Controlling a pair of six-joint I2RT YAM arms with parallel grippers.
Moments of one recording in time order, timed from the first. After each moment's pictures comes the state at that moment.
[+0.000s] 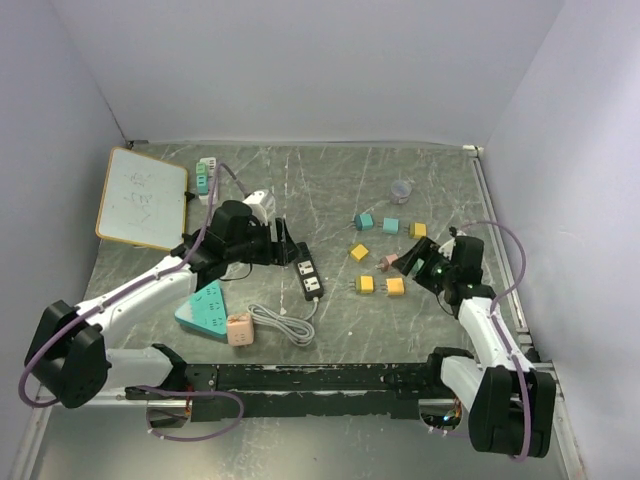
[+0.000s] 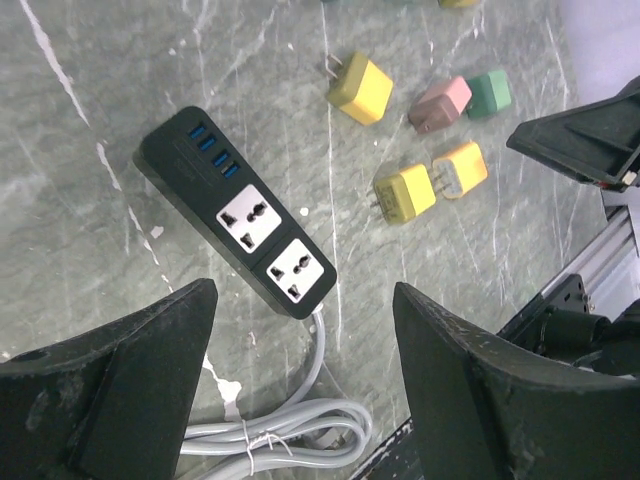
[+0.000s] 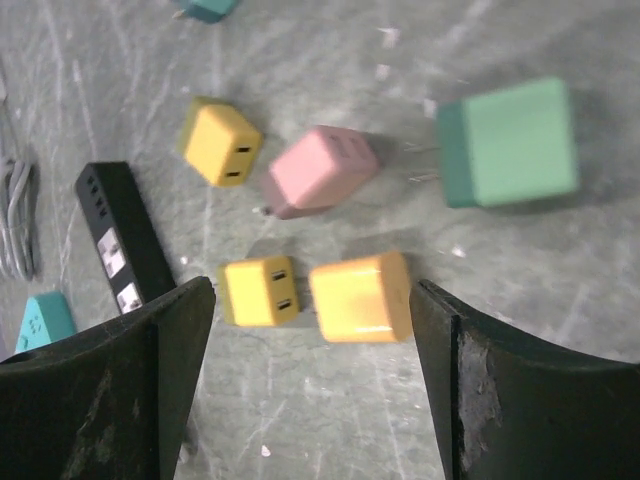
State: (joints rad) left arm -0.64 1.27 0.82 -0.12 0.20 -0.54; right arm -0.13 0.97 0.40 -0.19 -0.41 0.52
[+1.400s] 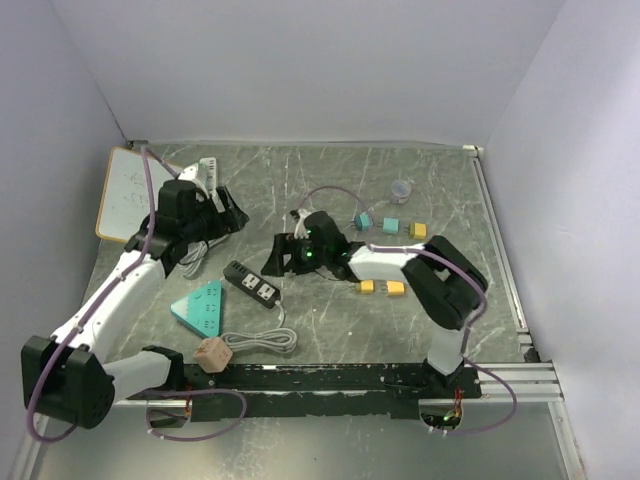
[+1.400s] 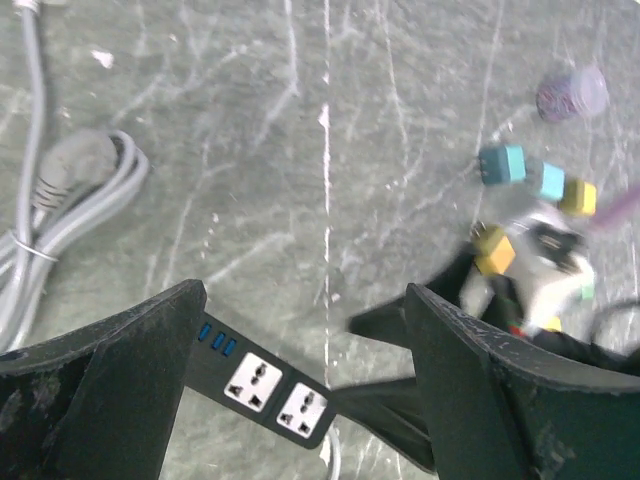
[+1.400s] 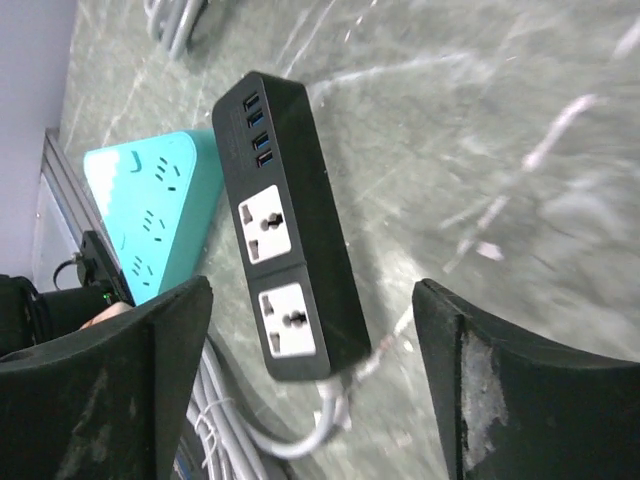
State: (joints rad) left arm -0.30 1.12 0.87 -0.30 0.08 -0.55; right arm 0.81 1.88 0.99 0.29 -0.37 0.65
